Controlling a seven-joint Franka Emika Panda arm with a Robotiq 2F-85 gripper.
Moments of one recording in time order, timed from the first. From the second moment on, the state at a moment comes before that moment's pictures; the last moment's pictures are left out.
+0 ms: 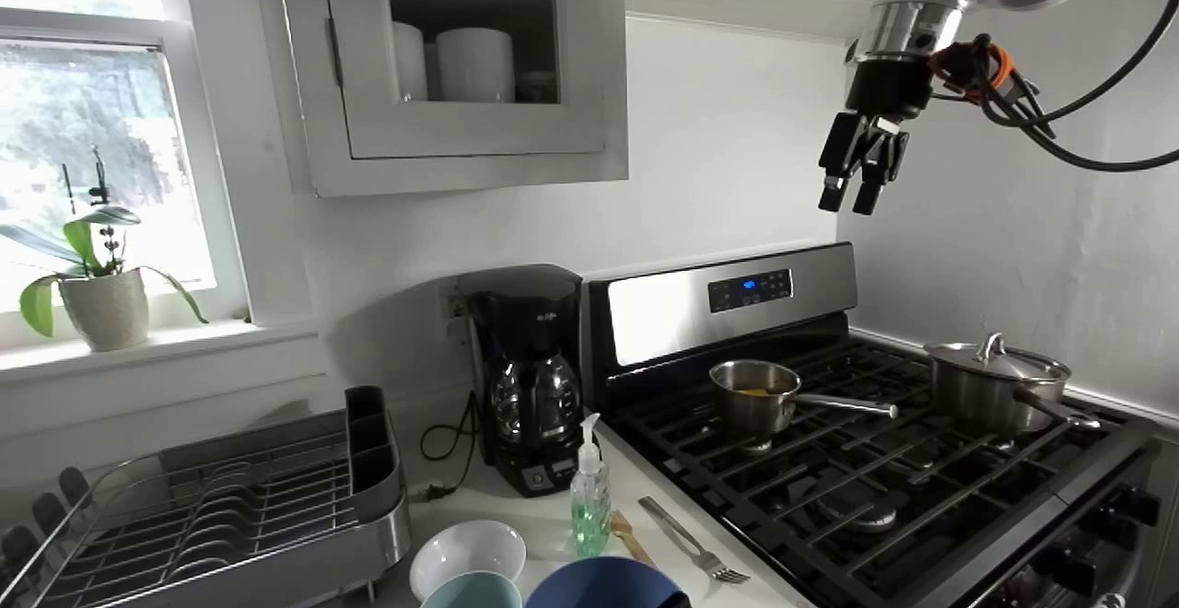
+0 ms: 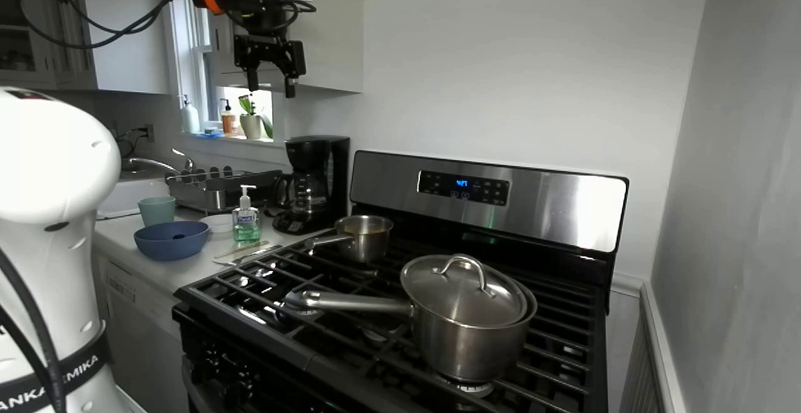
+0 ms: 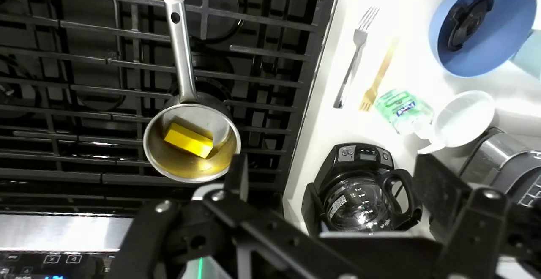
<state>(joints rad) 0.13 -0.63 0.05 -2.35 0.13 1.94 0.02</state>
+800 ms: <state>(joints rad) 0.16 -0.59 0.07 -2.35 0.15 1.96 0.00</state>
